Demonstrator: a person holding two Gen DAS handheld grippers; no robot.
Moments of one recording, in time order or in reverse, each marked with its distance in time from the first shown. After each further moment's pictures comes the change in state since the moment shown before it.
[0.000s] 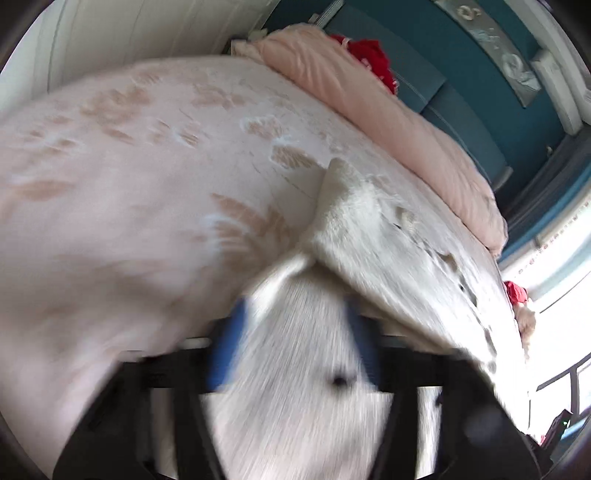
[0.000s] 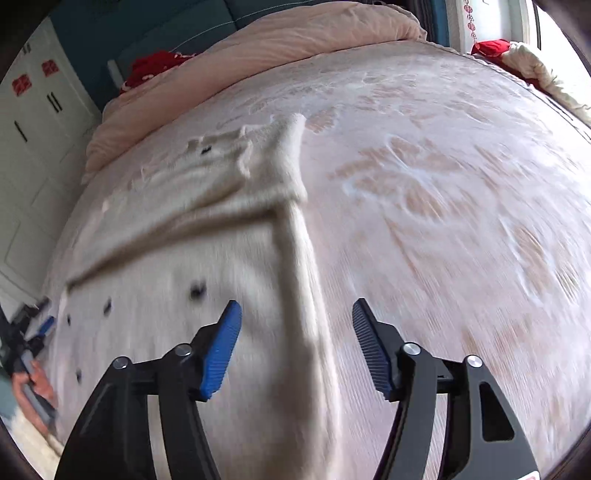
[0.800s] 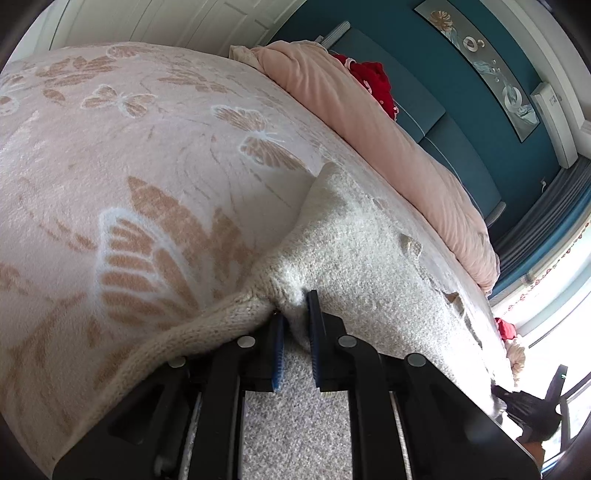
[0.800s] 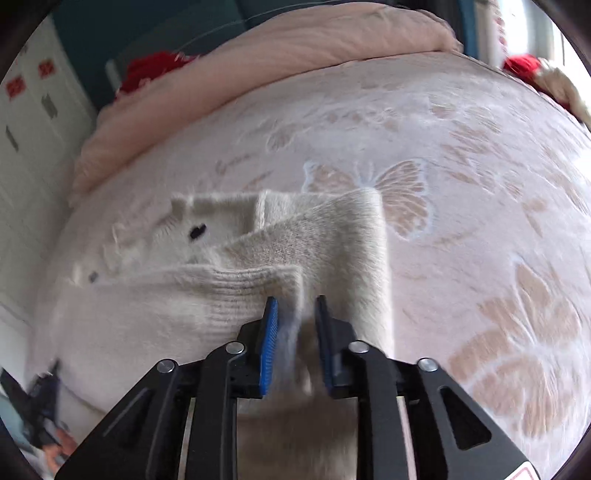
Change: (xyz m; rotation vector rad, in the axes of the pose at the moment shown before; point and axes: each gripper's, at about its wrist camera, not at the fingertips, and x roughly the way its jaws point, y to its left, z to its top) left arm 0.115 -0.014 0.007 -0.101 -0.111 -0.080; right arm 0.123 0.046 0.151 0.006 -0.054 0.036
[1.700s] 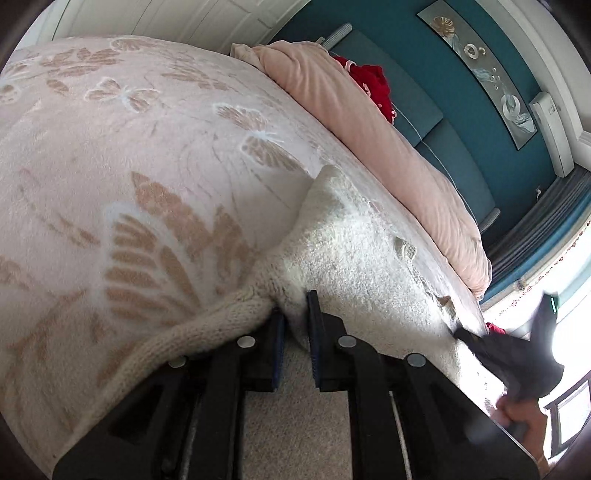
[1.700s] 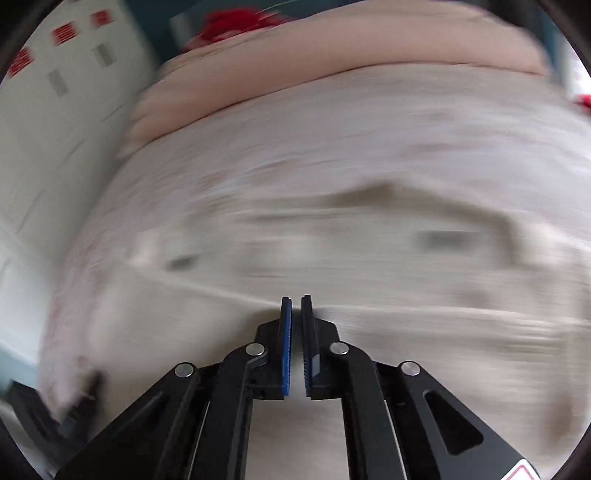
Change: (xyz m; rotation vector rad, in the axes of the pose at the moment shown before) left arm -0.005 0.005 -0.001 -0.014 -0.003 -0.017; right arm 0.057 0.140 0.003 -0.171 0.060 0.082
